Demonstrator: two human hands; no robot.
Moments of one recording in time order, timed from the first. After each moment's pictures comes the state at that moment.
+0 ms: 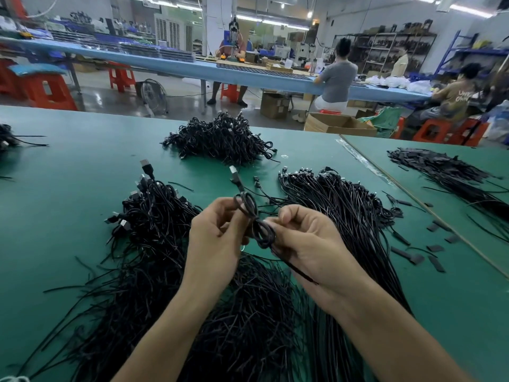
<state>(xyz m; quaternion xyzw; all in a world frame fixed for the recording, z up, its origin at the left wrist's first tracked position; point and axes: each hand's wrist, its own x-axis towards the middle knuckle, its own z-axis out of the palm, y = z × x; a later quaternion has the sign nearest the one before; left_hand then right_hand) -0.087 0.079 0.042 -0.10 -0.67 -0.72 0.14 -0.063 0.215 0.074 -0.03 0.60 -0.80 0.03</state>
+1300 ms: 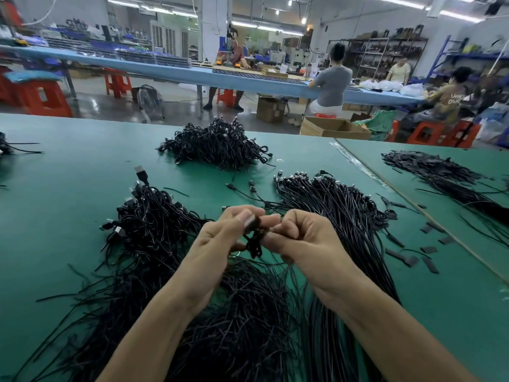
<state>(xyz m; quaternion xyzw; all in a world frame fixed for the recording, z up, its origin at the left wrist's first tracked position) -0.087 0.070 0.042 -0.20 -0.63 -0.75 -0.05 -0.068 0.231 0.074 -0.10 0.67 -0.73 0.00</state>
